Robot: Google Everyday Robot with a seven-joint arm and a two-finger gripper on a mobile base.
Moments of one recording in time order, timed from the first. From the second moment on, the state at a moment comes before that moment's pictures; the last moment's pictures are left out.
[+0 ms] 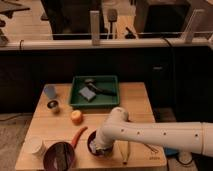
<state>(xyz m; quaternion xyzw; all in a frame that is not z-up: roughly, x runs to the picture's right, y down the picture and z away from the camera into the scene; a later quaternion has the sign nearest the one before) -0.033 0.287 0.740 -0.31 -0.18 -0.03 0.93</state>
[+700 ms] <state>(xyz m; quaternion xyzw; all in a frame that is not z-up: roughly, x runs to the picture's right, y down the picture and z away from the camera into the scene) -0.012 0.264 0.738 -0.30 -0.15 -0.04 0.94</state>
